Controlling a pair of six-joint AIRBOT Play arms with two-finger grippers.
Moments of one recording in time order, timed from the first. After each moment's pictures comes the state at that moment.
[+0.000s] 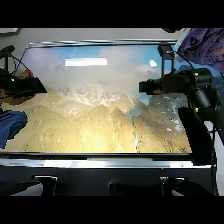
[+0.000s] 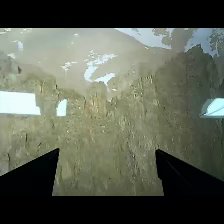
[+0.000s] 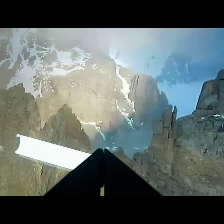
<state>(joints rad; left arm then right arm) 0.06 -1.34 1.65 1.36 -1.57 -1.62 0.28 -1.25 1.39 1.69 -1.05 -1.44</state>
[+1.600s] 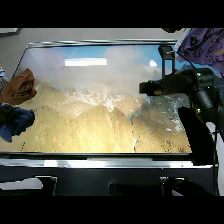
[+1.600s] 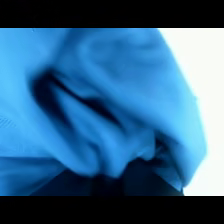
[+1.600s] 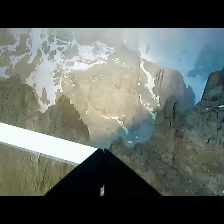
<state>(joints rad) 0.63 -1.50 1.24 1.32 -1.03 -1.71 0.28 -1.23 1.39 1.69 -1.10 -1.44</state>
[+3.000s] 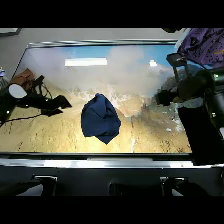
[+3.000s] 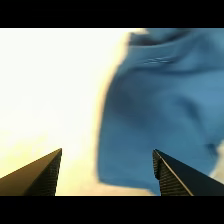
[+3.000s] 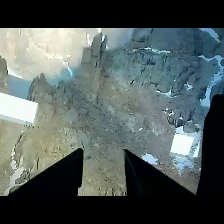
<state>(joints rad) 0.00 -1.30 1.13 1.10 -1.17 -1.69 0.20 -1.16 1.38 1.53 -1.34 -1.59</state>
